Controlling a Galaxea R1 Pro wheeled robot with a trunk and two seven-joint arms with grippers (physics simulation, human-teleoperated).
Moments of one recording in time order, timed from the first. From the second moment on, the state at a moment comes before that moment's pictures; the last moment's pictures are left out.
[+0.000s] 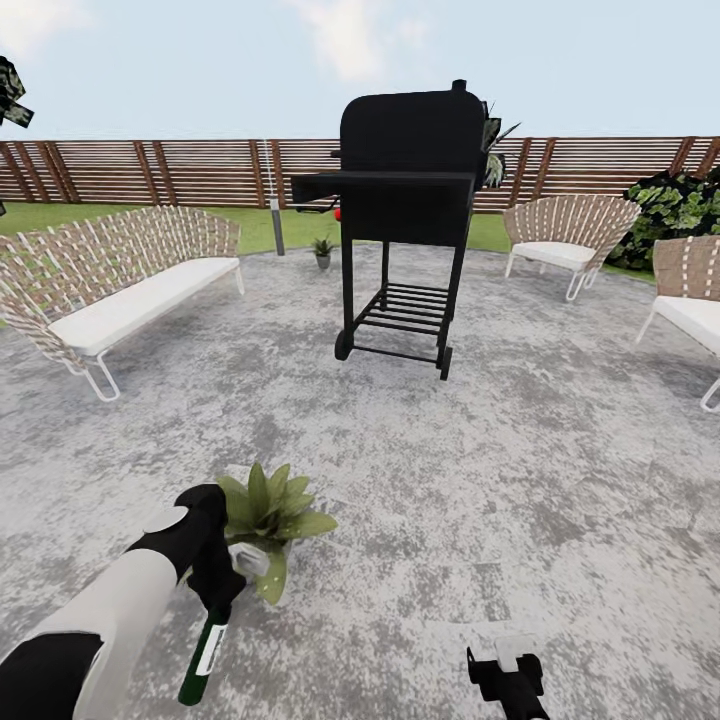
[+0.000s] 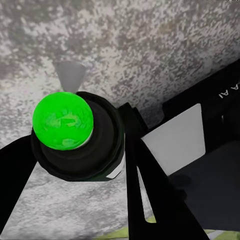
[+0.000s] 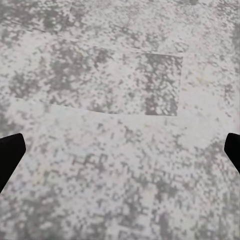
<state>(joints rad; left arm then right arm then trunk) -0.86 0.06 -0.03 -0.50 -1.35 1.00 -1.51 -0.41 -0.03 0.15 -0.22 0.01 -0.35 -0.16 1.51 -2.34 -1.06</state>
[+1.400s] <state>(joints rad) -0.92 0.02 0.14 -0.51 -1.40 1.01 -1.49 -0.41 -0.03 0.15 -0.22 0.01 -0.35 -0.16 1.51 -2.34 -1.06</state>
